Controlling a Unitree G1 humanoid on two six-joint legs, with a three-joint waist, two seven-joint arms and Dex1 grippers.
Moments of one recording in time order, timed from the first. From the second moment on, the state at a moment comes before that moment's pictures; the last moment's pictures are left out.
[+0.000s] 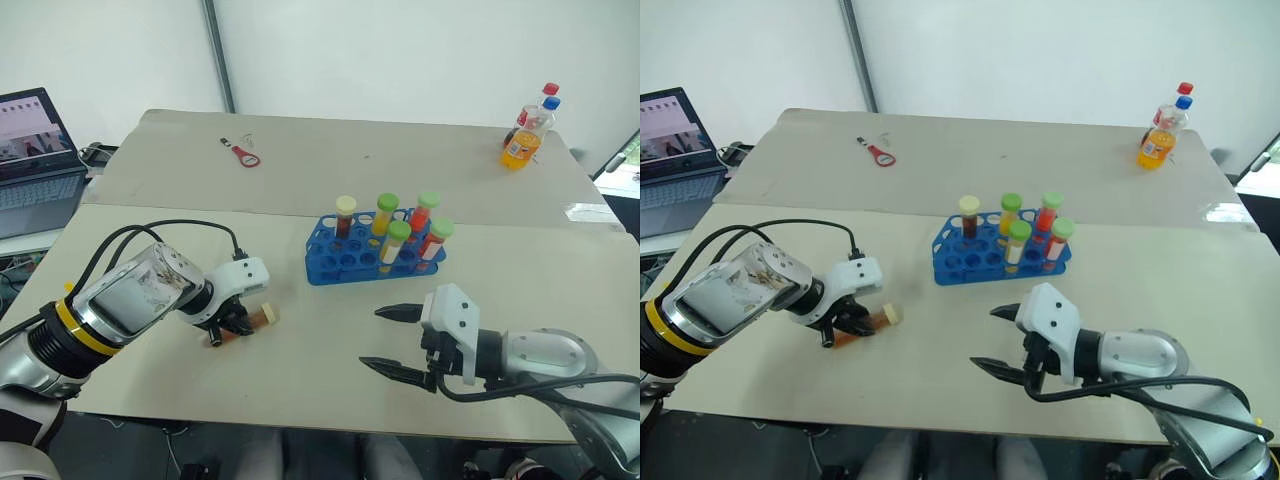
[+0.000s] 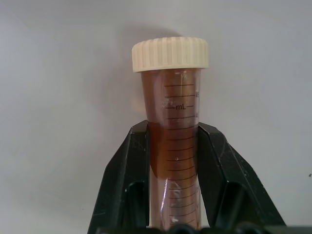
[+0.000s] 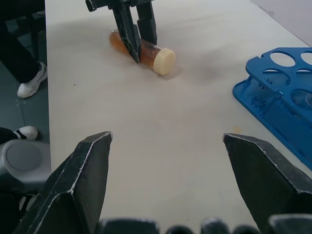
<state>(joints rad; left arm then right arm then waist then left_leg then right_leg) -0.76 1.03 -0.61 -0.30 -0.33 1.16 -1.03 -0.05 -0.82 0.01 -0.84 0.59 0.75 0.72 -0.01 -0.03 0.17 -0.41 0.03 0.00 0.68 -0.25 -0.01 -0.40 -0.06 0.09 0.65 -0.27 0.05</state>
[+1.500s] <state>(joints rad) -0.74 0.13 -0.14 0.42 -0.22 0.02 -0.83 0.03 -0.96 -0.39 -0.91 0.83 0.95 0.47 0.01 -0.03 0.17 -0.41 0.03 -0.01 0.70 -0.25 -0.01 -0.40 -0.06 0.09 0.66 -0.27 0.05</state>
